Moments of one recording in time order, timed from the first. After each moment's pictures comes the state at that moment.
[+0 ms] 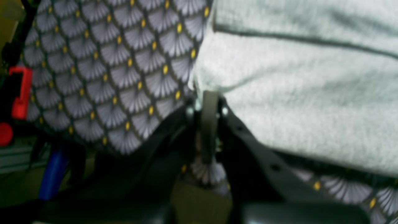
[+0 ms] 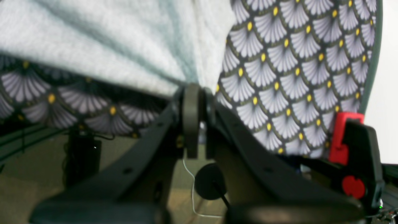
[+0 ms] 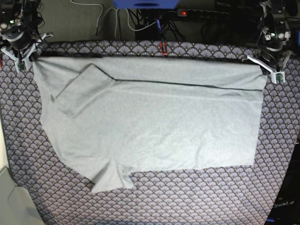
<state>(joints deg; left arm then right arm) 27.3 -17.8 -20.1 95.1 -13.5 -1.3 27.8 -36.0 20.4 26.7 101.2 8.8 25.2 -32.3</state>
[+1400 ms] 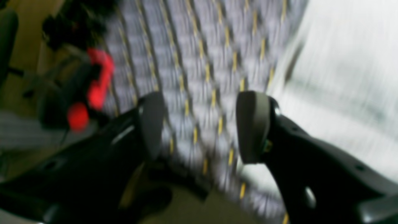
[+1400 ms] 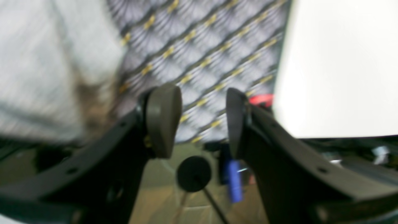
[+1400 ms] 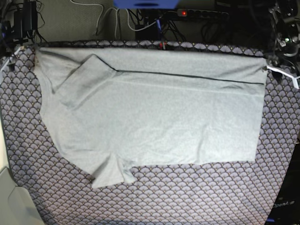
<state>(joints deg) 22.3 -16.4 -31.5 95.2 -13.8 -1.4 28.6 -25.9 21.6 42.1 99.4 7.9 34.3 -40.7</state>
